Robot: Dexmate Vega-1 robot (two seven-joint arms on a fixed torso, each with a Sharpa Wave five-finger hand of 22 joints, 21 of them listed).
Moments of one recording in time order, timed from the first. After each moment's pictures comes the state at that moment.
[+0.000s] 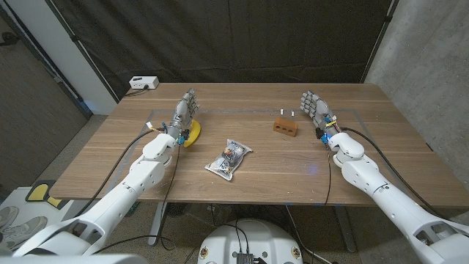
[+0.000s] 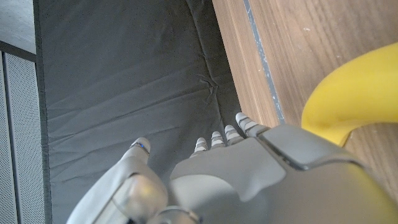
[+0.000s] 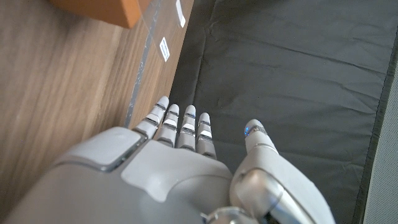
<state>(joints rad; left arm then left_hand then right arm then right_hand) 0.85 0.51 0.37 -1.31 -0.65 -0.29 -0.03 0.11 0.07 0.40 0.10 0.25 -0.17 -0.10 0.19 0.18 -0.17 -0.05 0.19 0.18 -0.17 -0.02 0.18 0.17 -0.09 -0.02 0.25 0.19 -0.88 -0.51 -0.34 -1.33 0.64 0.29 0.01 0.26 0.13 0.41 -0.14 0.19 0.21 0.03 0.19 0.18 0.22 0.08 0.20 0.18 0.15 0.09 0.18 0.17 0.07 0.08 0.42 0.19</state>
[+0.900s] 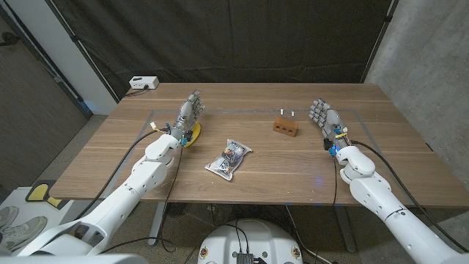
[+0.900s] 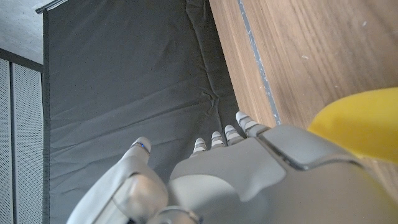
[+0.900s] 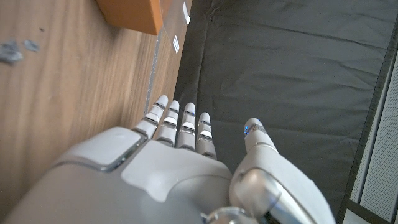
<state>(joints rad) 0.85 0.49 0.36 -1.32 -0.62 -0.27 -0.07 0.11 0.06 0.40 0.10 0.25 -0.17 -0.11 0.19 0.18 -0.17 -0.04 0.20 0.18 -0.17 -0.02 0.18 0.17 -0.07 0.01 0.25 0.20 -1.11 -0.50 -0.20 -1.57 0.64 0.24 -0.07 0.26 0.14 0.42 -0.14 0.20 0.23 0.02 0.19 0.18 0.26 0.10 0.22 0.18 0.20 0.11 0.20 0.17 0.09 0.09 0.42 0.19</state>
